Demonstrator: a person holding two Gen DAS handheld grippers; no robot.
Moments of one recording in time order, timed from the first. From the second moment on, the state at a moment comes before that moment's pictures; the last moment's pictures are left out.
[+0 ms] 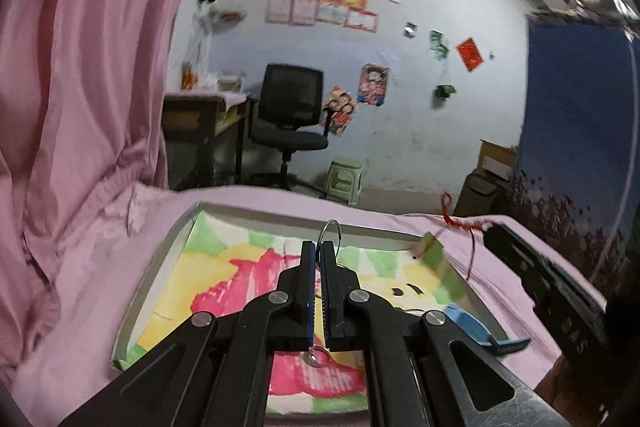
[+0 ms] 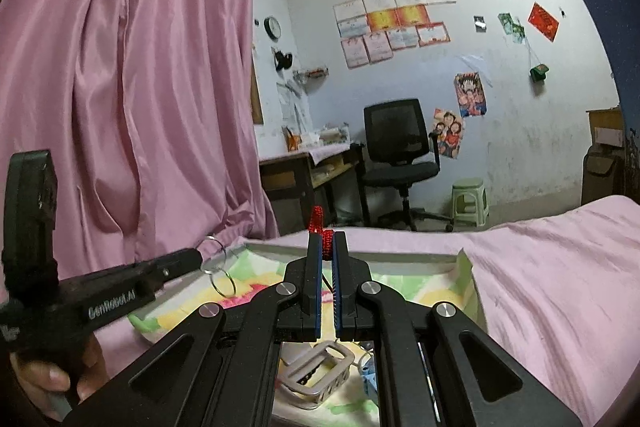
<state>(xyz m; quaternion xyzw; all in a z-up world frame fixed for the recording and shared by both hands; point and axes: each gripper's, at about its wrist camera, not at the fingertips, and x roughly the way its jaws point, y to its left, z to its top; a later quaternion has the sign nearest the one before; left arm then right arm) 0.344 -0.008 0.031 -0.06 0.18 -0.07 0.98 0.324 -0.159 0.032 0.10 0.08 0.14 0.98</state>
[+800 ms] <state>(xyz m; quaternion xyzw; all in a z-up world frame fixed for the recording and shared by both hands) 0.396 0.003 -0.015 -0.09 0.36 -0.05 0.93 0.370 -0.148 -0.016 0.07 0.26 0.13 0.95</state>
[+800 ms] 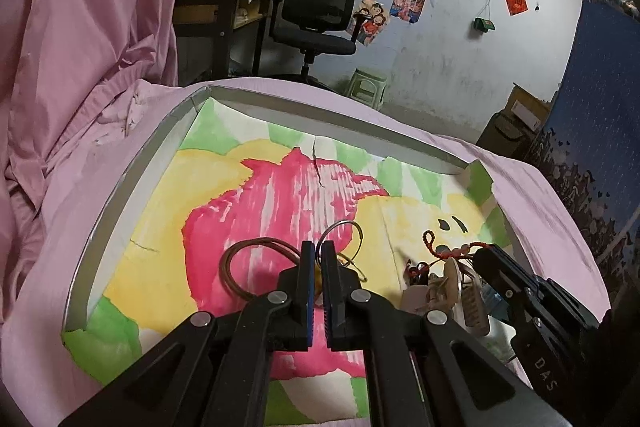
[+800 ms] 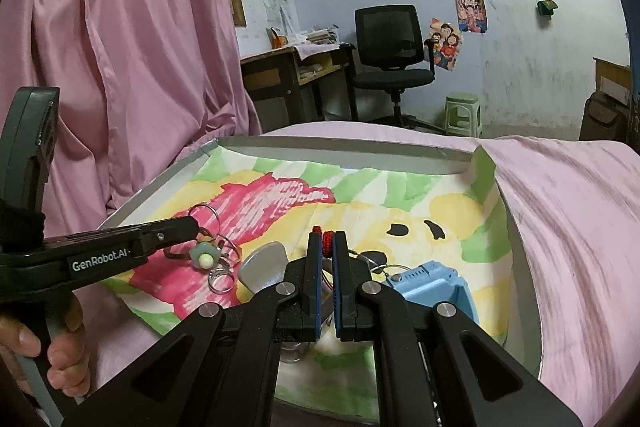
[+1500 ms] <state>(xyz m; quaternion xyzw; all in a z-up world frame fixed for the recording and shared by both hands) 0.334 0.022 0.011 -0.12 0.28 -0.07 0.95 0.301 -0.172 0.024 0.11 0.14 0.10 0.98</state>
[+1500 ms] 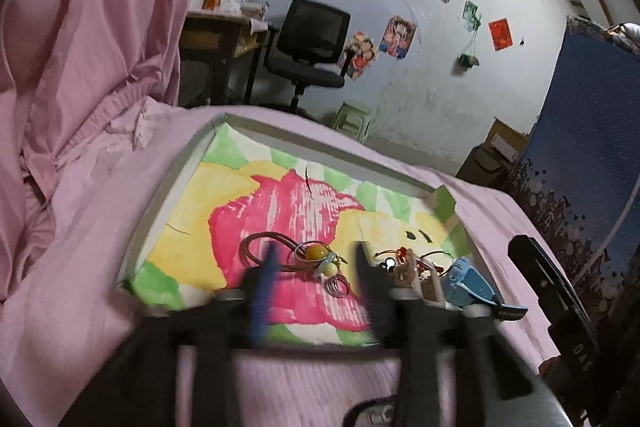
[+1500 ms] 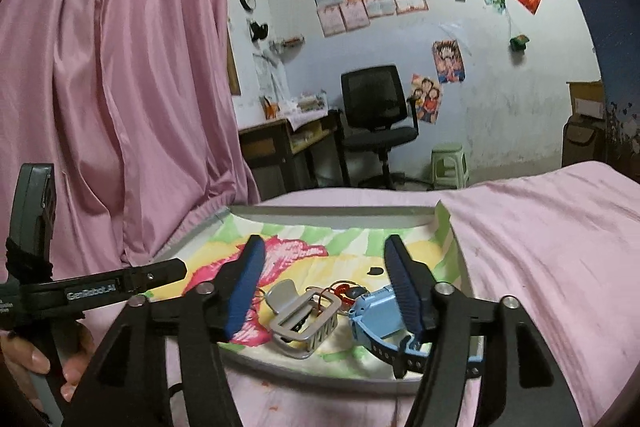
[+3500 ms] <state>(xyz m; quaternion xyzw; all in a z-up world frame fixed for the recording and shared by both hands) 0.279 0.014 -0.042 -0.13 0.42 -0.18 0.88 0.252 -0.135 -0.029 -0.03 0.34 0.23 0.91</state>
